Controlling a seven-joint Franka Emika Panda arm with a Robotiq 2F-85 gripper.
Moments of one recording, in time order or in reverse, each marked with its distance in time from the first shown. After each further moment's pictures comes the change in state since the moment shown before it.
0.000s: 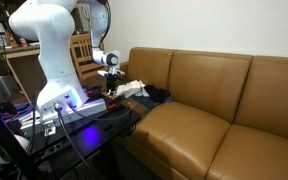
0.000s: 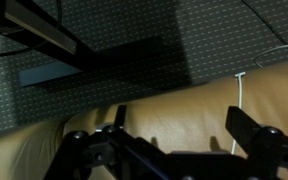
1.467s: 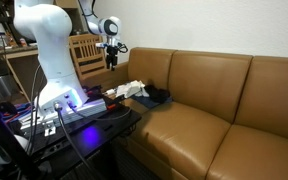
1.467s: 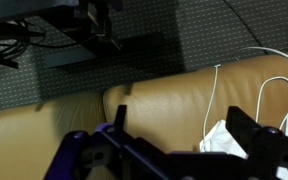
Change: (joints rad) arm -0.165 -0.621 0.059 -0.276 -0.034 -0.278 -0.063
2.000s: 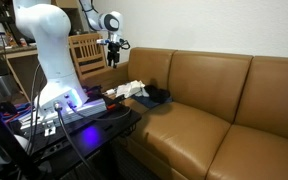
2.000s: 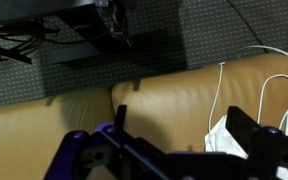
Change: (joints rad) arm -0.058 -0.088 0.001 -0.053 -0.002 -0.023 -0.059
